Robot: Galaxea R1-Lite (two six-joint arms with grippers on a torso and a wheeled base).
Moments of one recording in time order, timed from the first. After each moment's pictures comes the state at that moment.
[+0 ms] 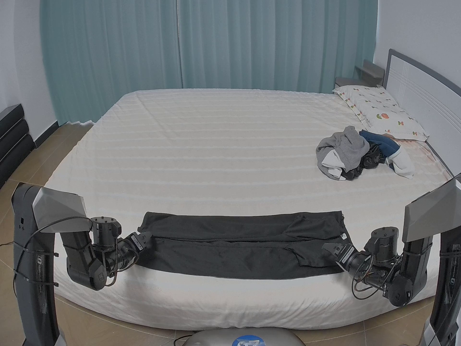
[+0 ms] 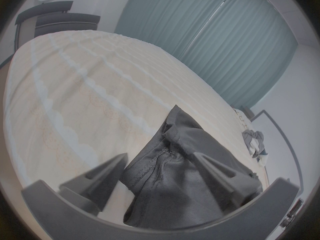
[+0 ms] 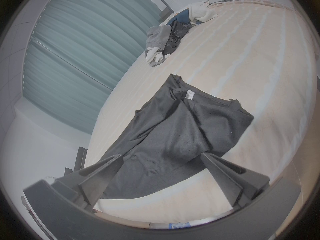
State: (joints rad) left arm -0.08 2.45 -0.59 -1.30 -0.02 -0.68; right arm 0.29 2.29 -0.24 -1.51 -0.02 0.94
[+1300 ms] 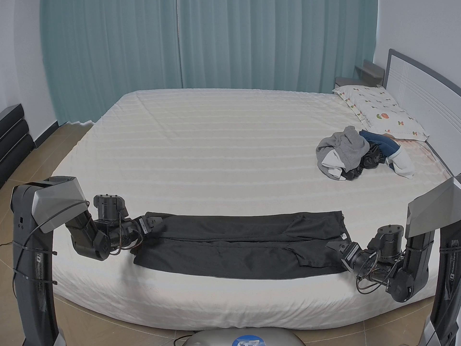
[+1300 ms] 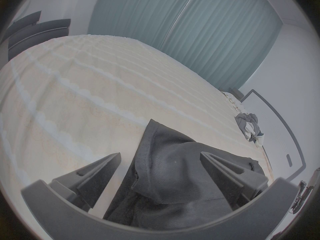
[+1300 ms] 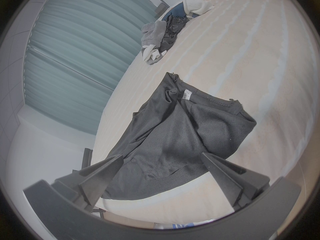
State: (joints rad) left arm -0.04 2.46 -0.95 -0.93 -0.20 -0.46; right arm 0.20 2.32 -0.25 -1.52 0.10 0.95
